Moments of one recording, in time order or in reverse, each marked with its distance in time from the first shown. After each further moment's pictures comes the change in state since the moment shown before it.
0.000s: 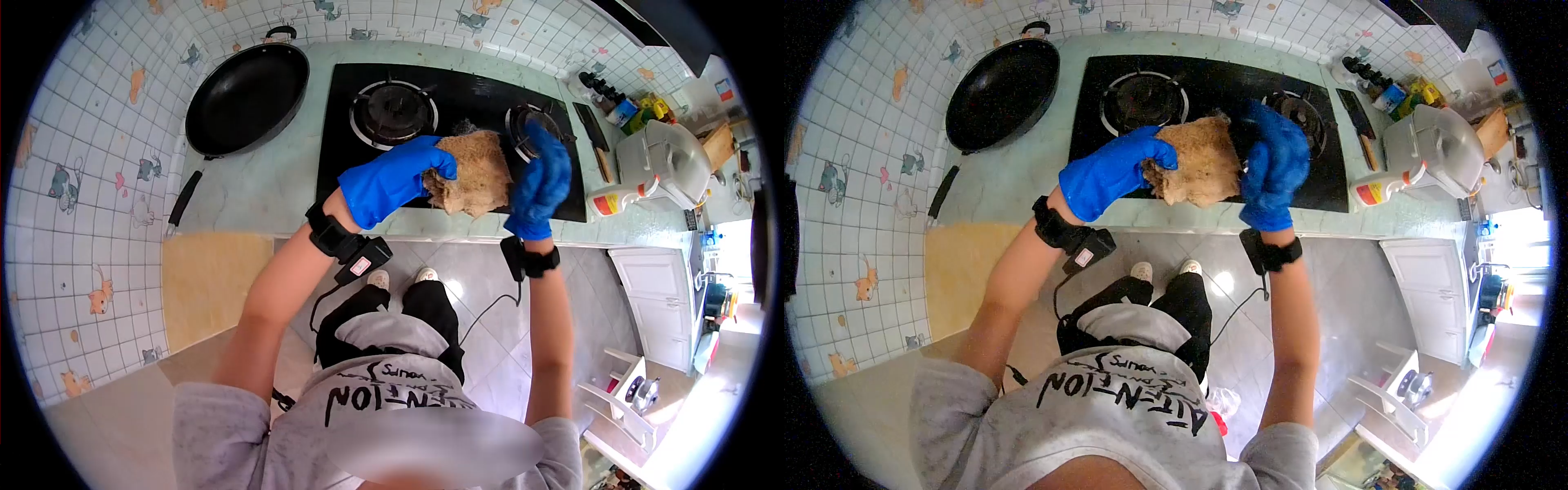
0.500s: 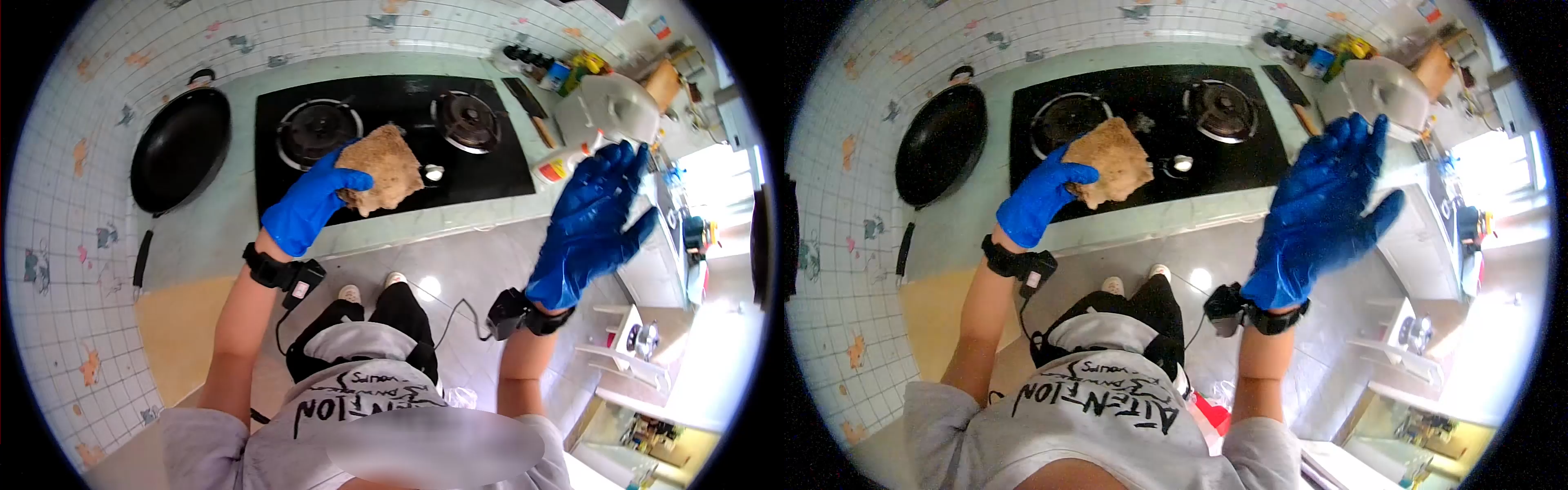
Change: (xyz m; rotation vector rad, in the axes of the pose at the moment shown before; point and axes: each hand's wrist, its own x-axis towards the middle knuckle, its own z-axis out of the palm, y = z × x) left_hand -0.001 0.003 0.016 0.047 0.012 0.166; right_hand 0.047 -0.046 -0.132 1.495 0.446 0.433
